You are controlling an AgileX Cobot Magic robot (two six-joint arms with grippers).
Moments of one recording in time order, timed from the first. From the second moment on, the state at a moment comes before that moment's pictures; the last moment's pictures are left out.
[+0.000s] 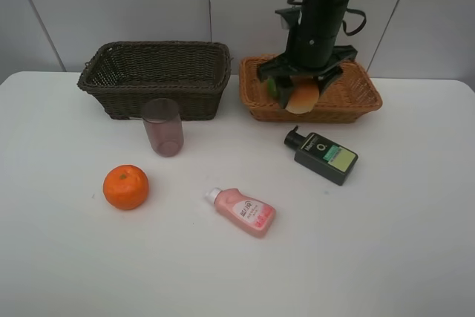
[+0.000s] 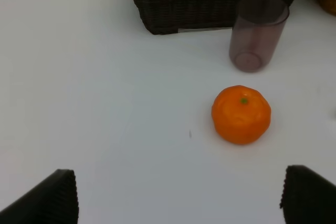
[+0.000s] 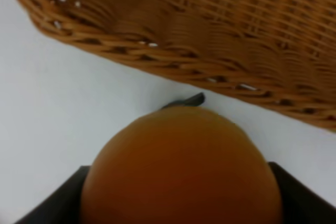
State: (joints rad) left arm -0.11 -0.01 -0.51 0.03 1.06 -0.04; right arm 0.45 2.07 -1.73 -0.14 1.18 0.19
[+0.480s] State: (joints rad) left arm -0.11 -0.01 -0.51 0.03 1.06 -0.04; right arm 0.33 2.08 -1.74 -0.15 1.02 0.16
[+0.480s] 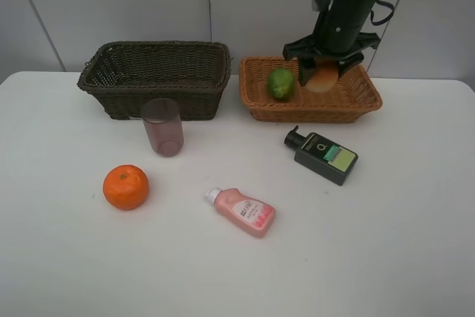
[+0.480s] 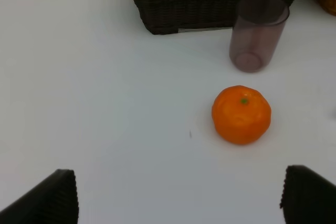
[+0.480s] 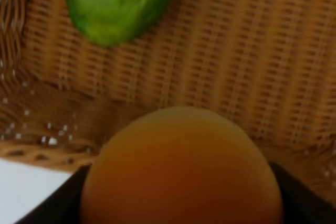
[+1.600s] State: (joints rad) left arm -0.11 -0.01 -0.51 0.03 1.06 -0.04; right arm 0.31 2.20 -1.74 -0.27 0.79 0.17
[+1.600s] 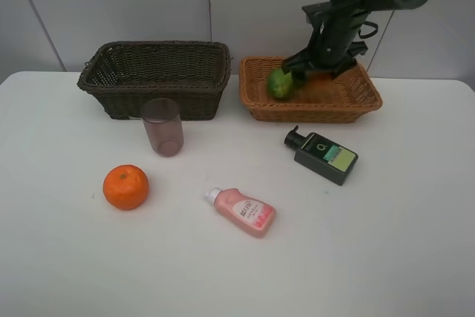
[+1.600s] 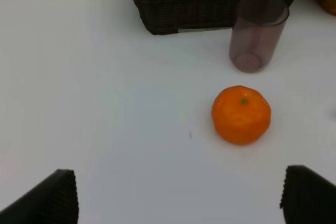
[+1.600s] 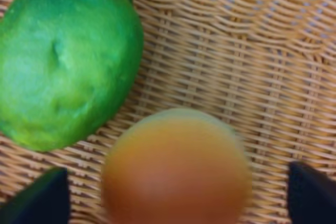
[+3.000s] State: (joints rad) left arm -0.11 -0.01 -0.51 0.03 1.06 -0.04; right arm 0.78 1.97 -1.74 -0.16 1.21 0.07
